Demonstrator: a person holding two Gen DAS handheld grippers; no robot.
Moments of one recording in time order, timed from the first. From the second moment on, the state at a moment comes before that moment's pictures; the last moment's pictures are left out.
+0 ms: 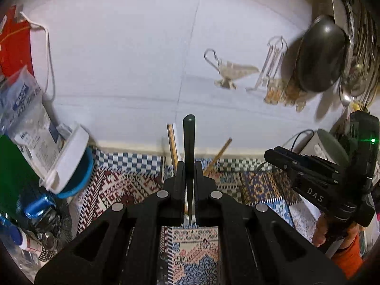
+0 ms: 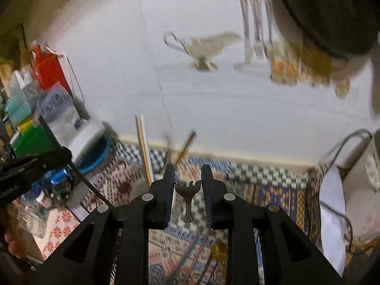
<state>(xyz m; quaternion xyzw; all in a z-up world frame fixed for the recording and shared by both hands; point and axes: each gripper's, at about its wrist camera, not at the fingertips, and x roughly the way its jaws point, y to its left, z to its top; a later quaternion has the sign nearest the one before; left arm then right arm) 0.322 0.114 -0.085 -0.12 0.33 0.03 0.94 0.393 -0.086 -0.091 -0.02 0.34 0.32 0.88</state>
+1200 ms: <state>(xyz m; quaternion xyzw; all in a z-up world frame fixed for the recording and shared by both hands) 0.390 0.124 -0.167 -0.11 0.42 0.06 0.90 0.418 -0.018 -0.164 -0.07 0.44 0.35 0.82</state>
